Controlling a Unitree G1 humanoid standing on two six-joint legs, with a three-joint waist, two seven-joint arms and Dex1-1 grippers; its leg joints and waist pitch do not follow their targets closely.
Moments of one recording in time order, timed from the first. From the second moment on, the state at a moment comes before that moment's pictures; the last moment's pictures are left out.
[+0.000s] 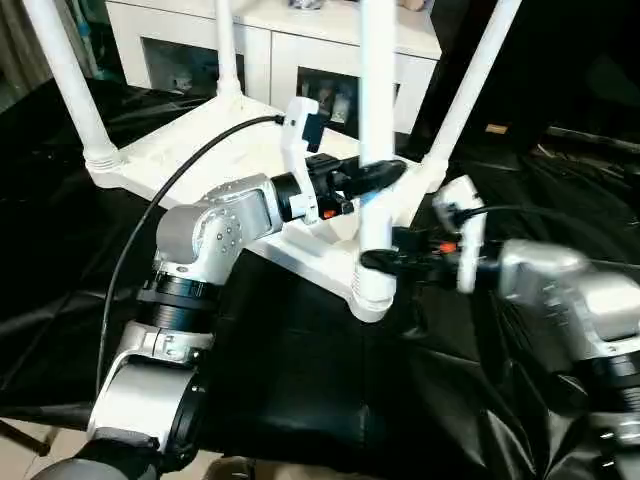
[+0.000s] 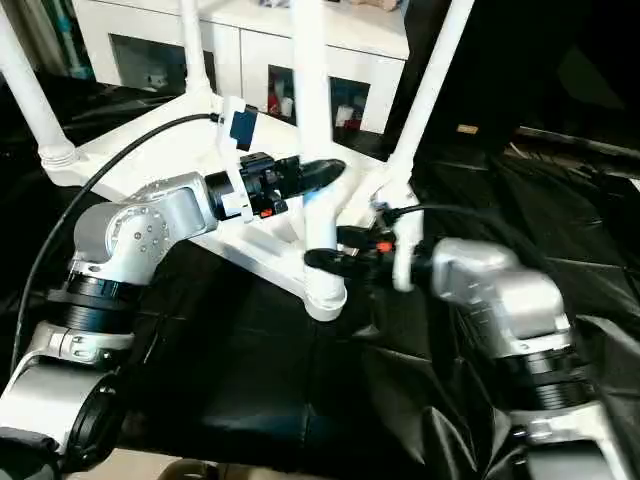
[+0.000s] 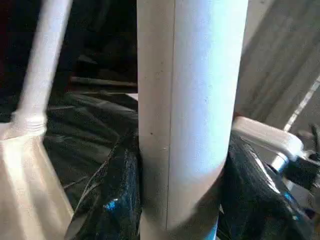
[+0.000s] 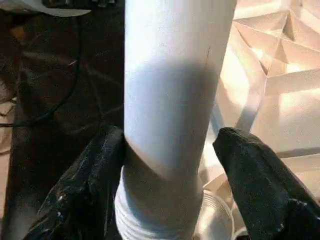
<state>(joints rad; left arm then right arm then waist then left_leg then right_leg) -0.84 0.14 -0.03 0.28 -0.57 0.73 -0.77 -0.52 -0.49 0.09 0.05 0.48 0.74 0.94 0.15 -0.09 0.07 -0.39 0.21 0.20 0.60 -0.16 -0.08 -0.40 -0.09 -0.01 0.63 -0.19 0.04</state>
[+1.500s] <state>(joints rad) -0.85 0.19 -0.11 0.28 -0.54 0.70 -0.98 -0.50 -0.51 0.08 0.04 0.58 0.85 1.02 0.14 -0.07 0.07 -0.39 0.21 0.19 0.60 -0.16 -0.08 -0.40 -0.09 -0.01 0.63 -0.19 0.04</state>
